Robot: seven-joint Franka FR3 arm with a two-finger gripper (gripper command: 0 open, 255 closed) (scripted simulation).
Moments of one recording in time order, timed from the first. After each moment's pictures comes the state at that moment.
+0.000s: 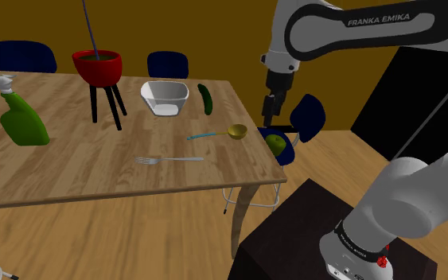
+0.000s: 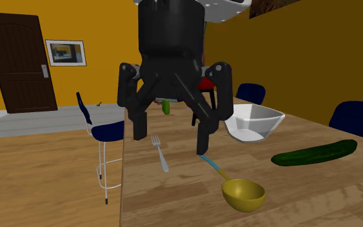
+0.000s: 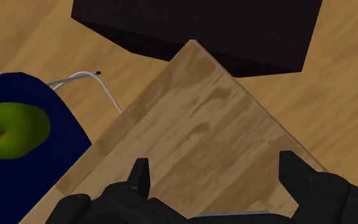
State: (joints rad) arm 0.07 -0.48 0.05 -2.32 0.00 1.75 -0.17
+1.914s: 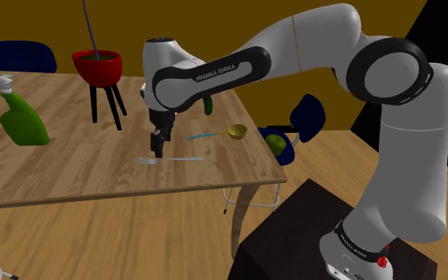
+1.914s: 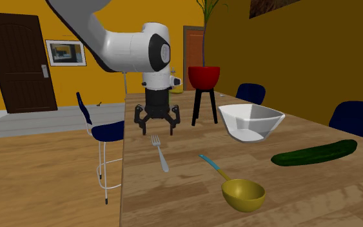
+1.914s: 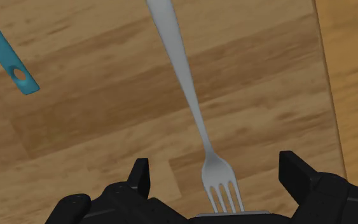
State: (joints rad) arm 0.29 0.43 0.24 -1.63 -0.08 2.07 -0.21
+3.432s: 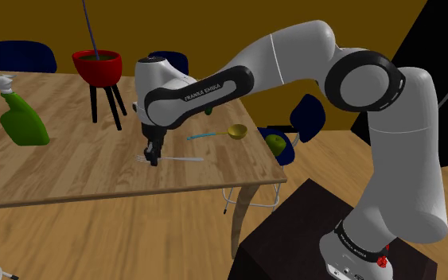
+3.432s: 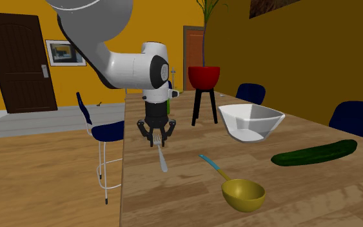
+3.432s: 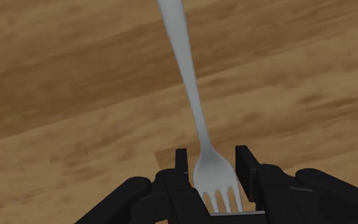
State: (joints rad) arm 0.32 0.55 0.23 -1.57 -0.11 2.15 -0.21
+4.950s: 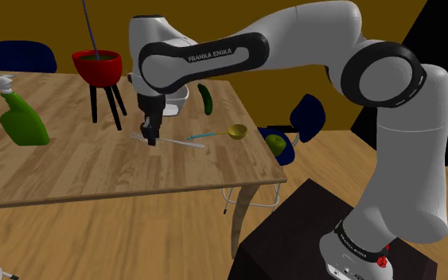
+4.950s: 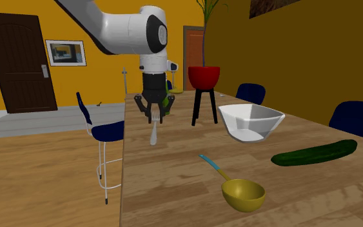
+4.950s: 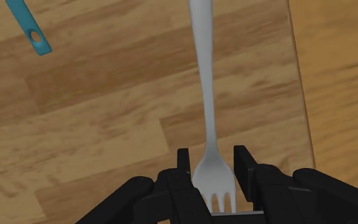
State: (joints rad) arm 0.32 0.47 0.25 -1.45 -0.09 1.95 -0.22
